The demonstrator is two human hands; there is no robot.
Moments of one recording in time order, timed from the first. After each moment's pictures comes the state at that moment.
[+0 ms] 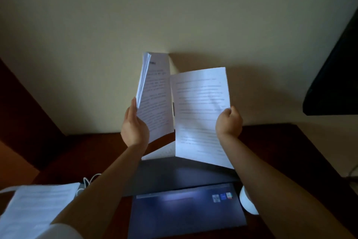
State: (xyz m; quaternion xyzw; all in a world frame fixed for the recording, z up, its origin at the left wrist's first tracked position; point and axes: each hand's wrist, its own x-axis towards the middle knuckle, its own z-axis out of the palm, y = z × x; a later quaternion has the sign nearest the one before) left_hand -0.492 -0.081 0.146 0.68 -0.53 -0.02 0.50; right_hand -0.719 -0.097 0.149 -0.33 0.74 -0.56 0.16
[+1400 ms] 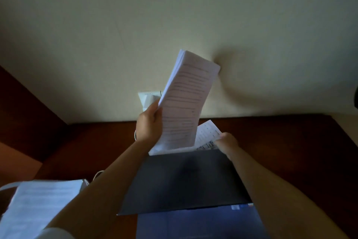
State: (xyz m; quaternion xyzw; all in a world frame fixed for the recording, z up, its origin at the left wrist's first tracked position) left_hand -0.478 -0.134 0.111 0.64 -0.63 -0.15 0.41; right_hand -0.711 -0.158 -0.005 -0.49 0.78 -0.13 0.36
